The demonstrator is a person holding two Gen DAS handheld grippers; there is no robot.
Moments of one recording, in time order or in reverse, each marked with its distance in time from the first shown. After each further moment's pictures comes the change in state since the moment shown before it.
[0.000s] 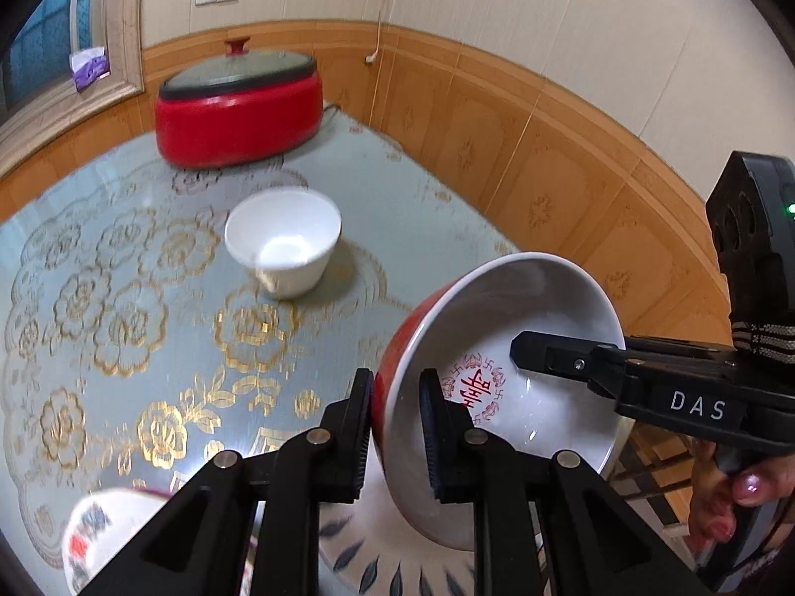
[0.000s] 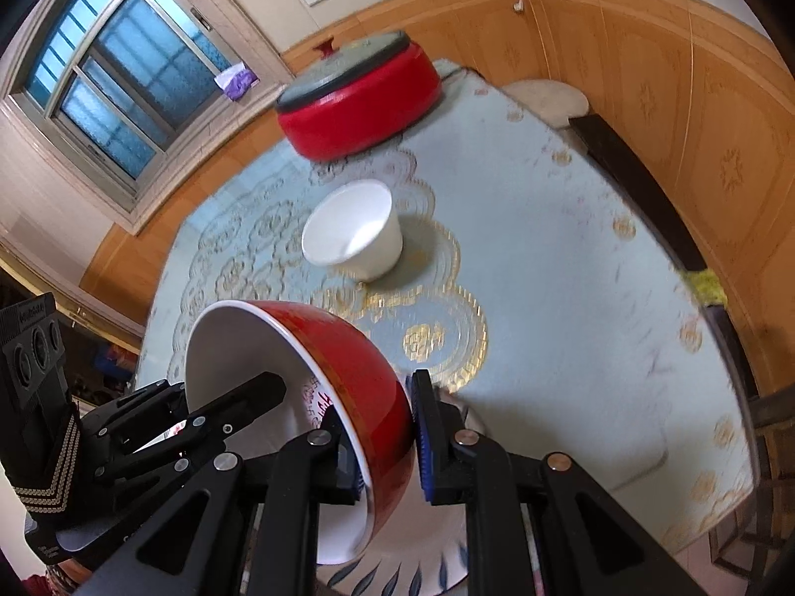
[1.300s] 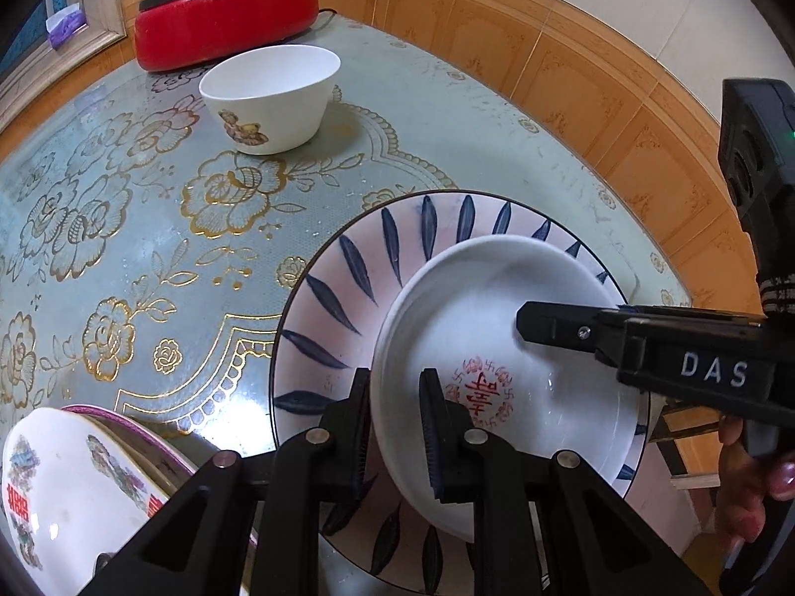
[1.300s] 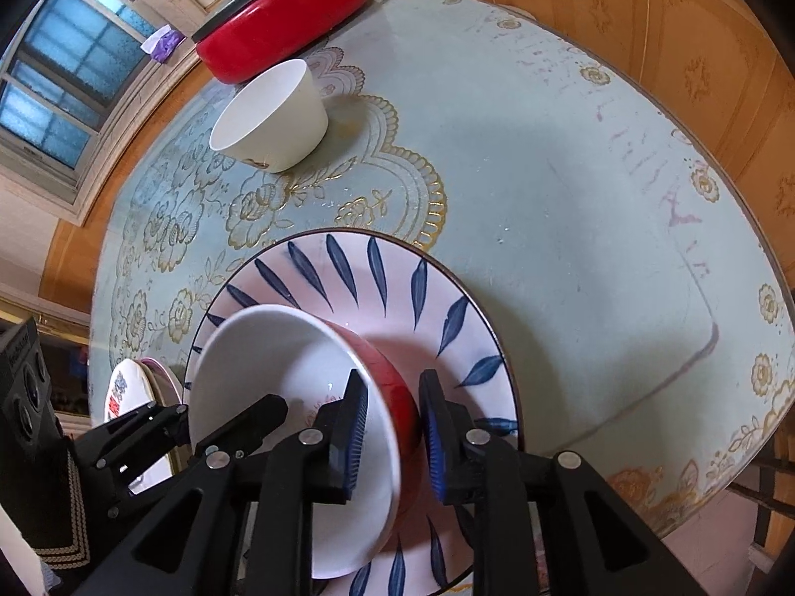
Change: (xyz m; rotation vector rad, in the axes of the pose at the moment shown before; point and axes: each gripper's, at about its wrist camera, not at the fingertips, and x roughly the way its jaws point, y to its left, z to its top) left arm 0.066 0.011 -0.067 0.019 0.192 0.013; right arm 0.063 -0.024 -0.056 0.139 0.162 -0.104
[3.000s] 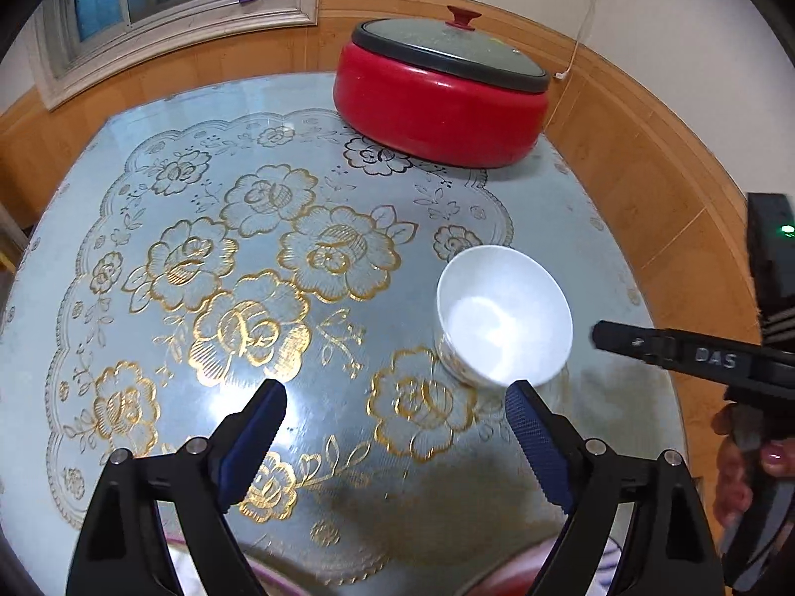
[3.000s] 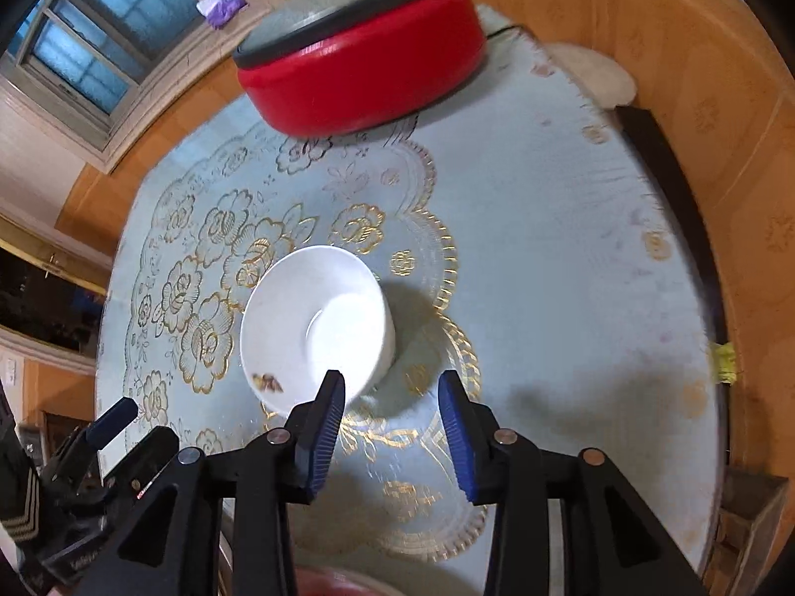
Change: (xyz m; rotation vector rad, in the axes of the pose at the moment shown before) left arm -0.041 0.118 0.126 -0.450 -0.154 0.238; right arm 0.035 0.064 0.226 -0.262 0.097 0.039
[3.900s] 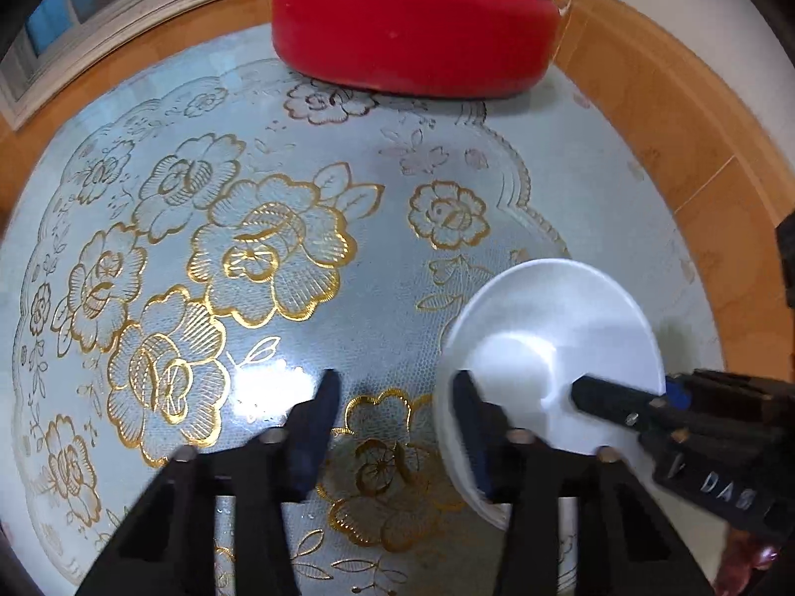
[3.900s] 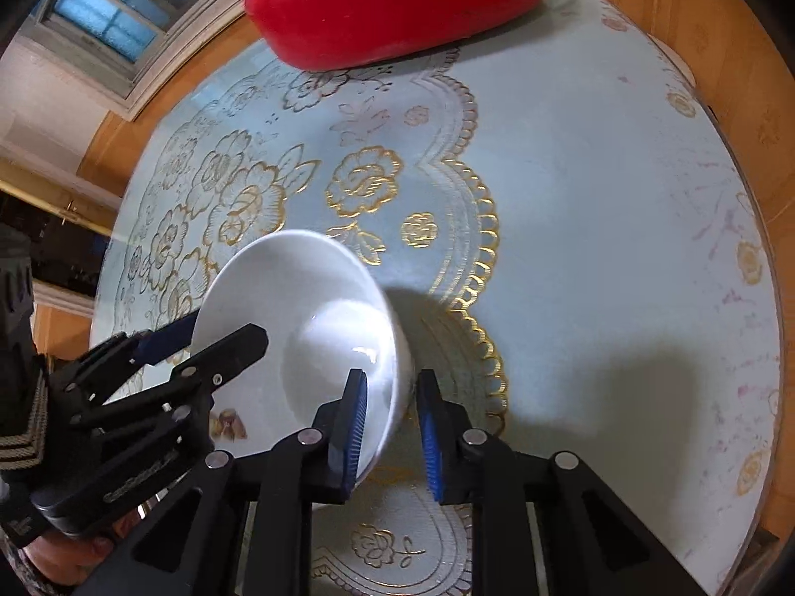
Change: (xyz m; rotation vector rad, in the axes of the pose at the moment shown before) left arm 0.104 -0.034 0.033 0.092 0.153 0.043; right arm 0.061 -0.016 0.012 -0.095 0.109 0.061
